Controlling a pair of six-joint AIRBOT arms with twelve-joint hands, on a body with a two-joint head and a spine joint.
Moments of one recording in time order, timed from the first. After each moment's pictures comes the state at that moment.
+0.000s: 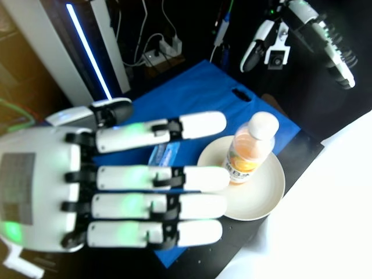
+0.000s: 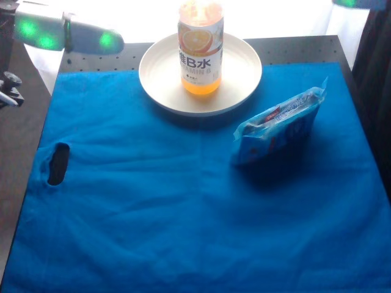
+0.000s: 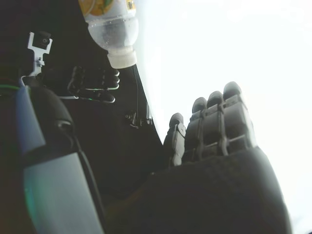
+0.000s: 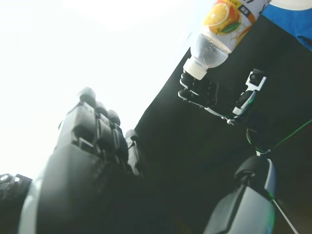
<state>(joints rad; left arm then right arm) 0.58 -1.01 1.43 0.20 -0.76 0.38 -0.51 -1.05 1.57 -0.40 0.88 0.05</state>
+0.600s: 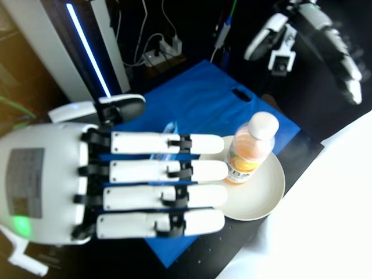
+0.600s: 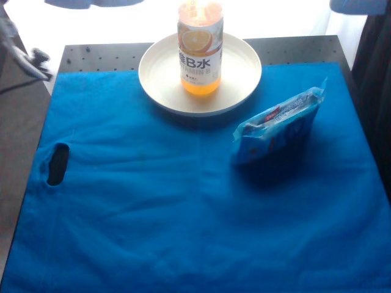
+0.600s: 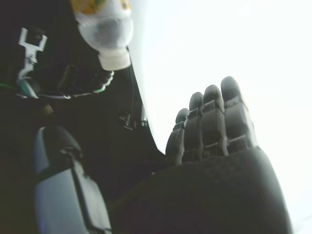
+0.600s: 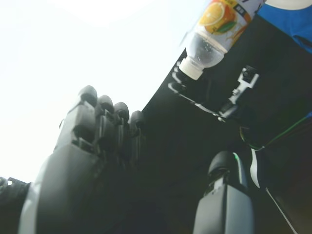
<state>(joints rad) 0.45 -1.17 1.62 0.34 -0.65 0.20 -0.51 -1.05 1.57 -0.45 0.89 0.06</state>
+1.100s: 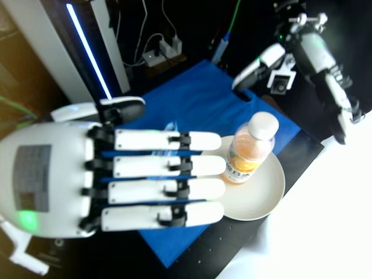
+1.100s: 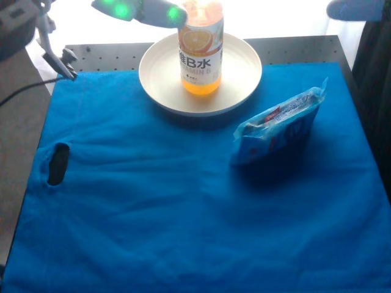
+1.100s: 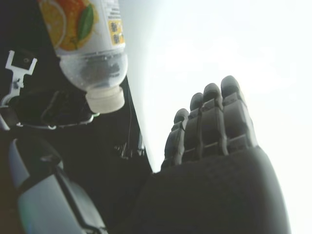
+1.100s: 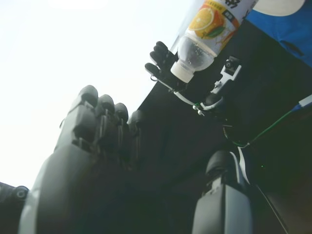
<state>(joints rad) 0.39 -1.31 1.73 0.45 -0.47 0.19 -0.51 -1.05 1.57 -0.48 0.89 0.06</state>
